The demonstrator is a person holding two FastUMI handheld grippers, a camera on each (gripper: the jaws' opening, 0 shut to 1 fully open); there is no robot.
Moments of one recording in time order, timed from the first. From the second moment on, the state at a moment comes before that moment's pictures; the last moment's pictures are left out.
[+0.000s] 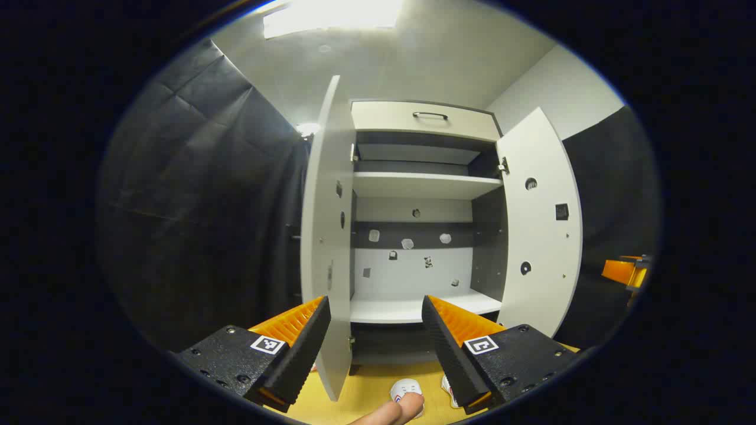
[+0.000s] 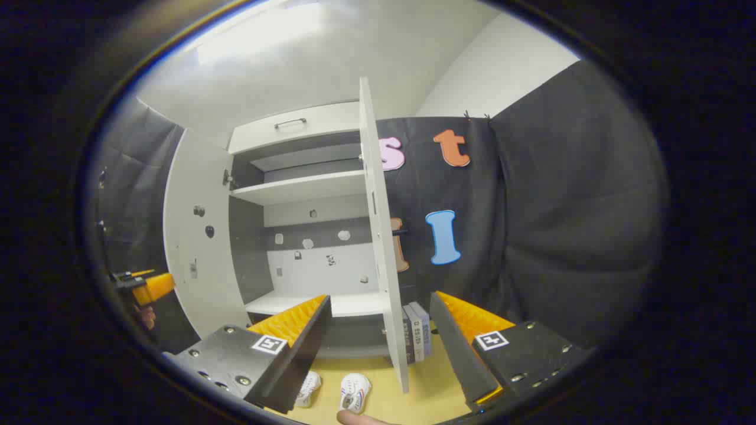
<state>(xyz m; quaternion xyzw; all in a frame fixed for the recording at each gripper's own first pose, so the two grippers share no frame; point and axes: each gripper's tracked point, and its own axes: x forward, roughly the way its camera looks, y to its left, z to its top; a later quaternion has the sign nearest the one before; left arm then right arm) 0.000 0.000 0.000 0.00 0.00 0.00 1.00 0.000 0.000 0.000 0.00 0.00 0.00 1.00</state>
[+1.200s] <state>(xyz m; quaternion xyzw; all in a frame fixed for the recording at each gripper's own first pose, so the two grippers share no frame) -0.040 0.057 -0.056 0.00 0.02 -0.01 1.00 0.002 0.090 -0.084 -0.09 0.02 0.02 1.00</state>
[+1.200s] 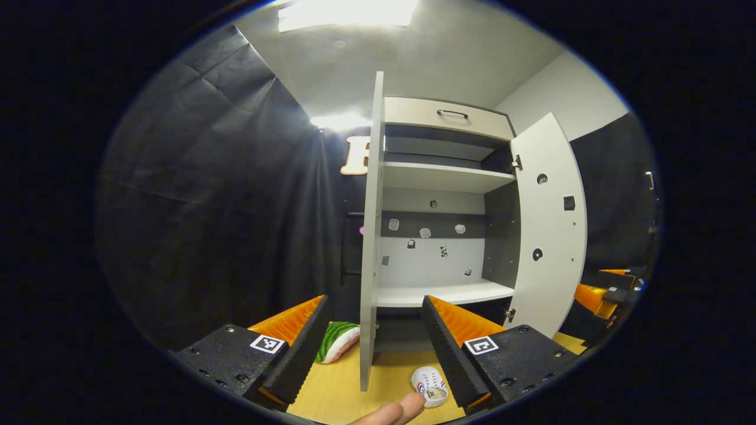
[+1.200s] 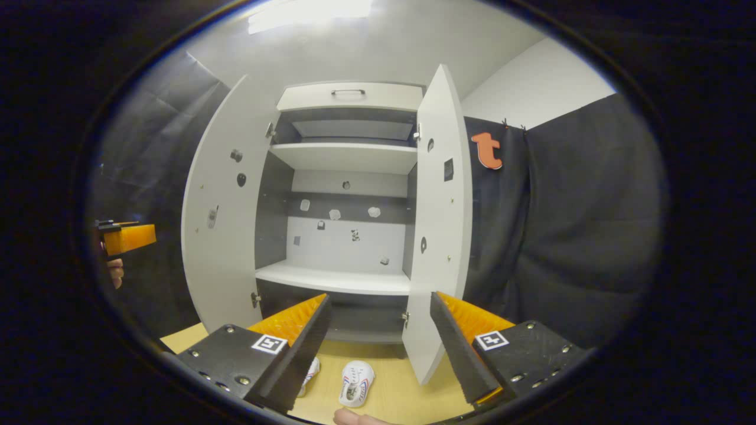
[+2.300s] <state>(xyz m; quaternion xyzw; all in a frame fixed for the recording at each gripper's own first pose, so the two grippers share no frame) -0.057 0.035 -0.111 -0.03 0.05 -0.05 1.00 0.073 0.106 -0.467 -0.07 0.34 0.01 0.94</state>
